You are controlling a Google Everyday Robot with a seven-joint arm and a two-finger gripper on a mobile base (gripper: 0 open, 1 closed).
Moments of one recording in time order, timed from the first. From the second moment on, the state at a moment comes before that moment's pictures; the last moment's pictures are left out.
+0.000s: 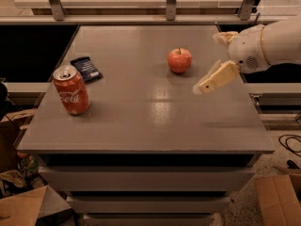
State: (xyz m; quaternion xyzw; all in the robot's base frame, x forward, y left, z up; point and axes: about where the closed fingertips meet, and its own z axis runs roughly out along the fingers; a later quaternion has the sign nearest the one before) arm 0.569 -0.142 0.925 -0.52 0.71 0.16 0.44
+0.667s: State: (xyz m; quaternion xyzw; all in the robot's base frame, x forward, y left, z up) arm 0.616 -0.128 0.900 -0.50 0.66 0.22 0.51
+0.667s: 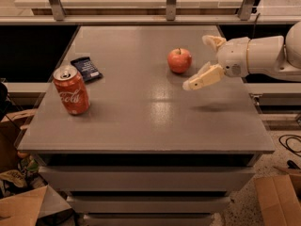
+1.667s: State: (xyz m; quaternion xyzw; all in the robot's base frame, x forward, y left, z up) arm 0.663 -0.104 0.845 -0.49 0.65 0.27 0.52
